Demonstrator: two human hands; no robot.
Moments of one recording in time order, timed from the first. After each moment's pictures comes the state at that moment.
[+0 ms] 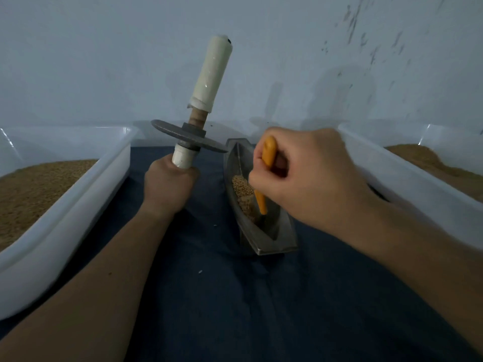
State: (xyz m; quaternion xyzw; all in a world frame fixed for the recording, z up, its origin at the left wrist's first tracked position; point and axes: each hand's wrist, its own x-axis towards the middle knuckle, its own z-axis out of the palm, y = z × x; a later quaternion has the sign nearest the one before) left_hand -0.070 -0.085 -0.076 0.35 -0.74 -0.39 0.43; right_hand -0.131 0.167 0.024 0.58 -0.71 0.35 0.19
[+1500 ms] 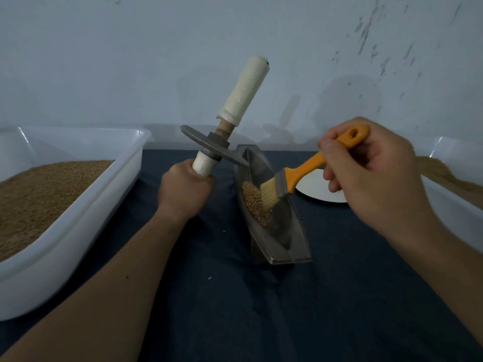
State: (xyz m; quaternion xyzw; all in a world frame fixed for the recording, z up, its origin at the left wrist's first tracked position) left_hand -0.073 -0.083 -0.079 0.35 -0.78 -0.31 0.41; right_hand -0.180 0.188 0.007 0.48 -0.67 0.54 0.18
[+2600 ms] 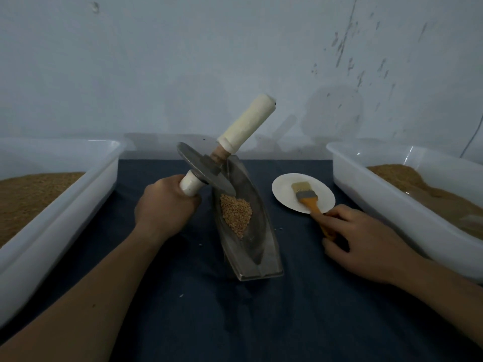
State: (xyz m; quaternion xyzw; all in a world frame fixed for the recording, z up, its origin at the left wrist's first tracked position) left_hand -0.072 -0.071 -0.077 0.34 -0.84 -0.23 0.36; right_hand -0.272 0.253 -0.073 0.51 -0.85 0.04 0.12
